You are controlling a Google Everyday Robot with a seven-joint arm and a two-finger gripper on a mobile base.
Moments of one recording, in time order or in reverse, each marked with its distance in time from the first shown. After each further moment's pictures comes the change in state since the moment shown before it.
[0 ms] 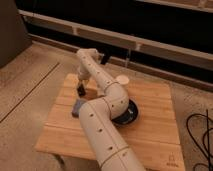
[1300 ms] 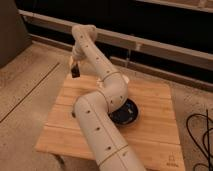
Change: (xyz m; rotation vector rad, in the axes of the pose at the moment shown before) arm -0.050 0.062 -0.158 0.002 -0.188 0.014
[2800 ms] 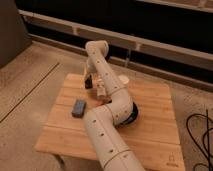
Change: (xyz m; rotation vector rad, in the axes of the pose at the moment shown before) arm 0.090 -0.122 0.106 0.087 0.179 0.213
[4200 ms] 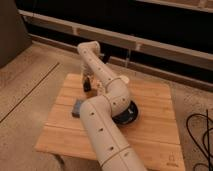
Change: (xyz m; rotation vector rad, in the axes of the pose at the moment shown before) arm 0.007 0.024 -0.012 0.127 0.080 -0.081
